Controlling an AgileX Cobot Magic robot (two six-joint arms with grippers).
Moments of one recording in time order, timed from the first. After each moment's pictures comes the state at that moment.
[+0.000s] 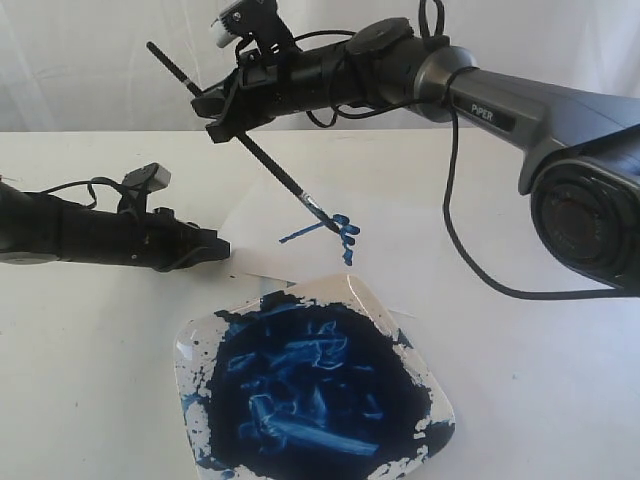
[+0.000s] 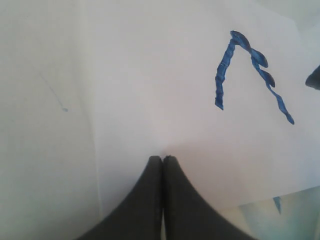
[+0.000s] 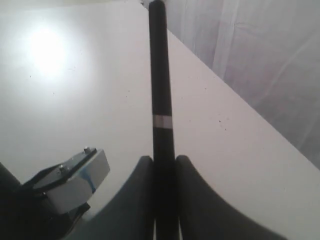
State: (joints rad) left arm -0.16 2.17 -1.16 -1.77 0.71 1.70; right arm 0.60 2.38 -2.14 1.22 0.70 -1.47
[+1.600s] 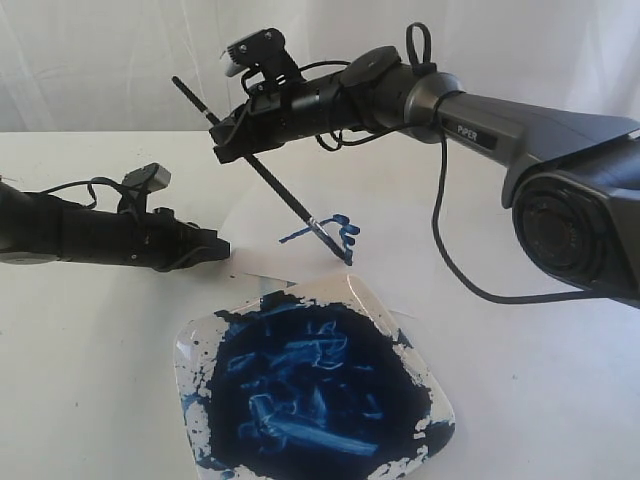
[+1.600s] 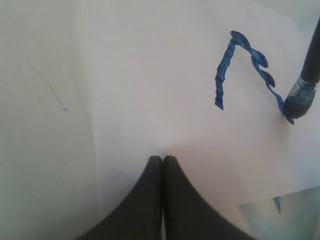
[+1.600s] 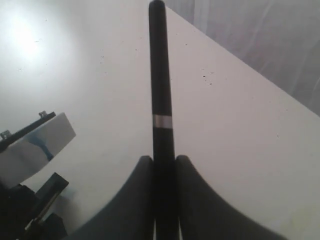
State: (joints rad) left arm -0.16 2.17 -1.16 -1.77 0.71 1.70; right arm 0.60 2.44 -2.14 1.13 0.63 -1.33
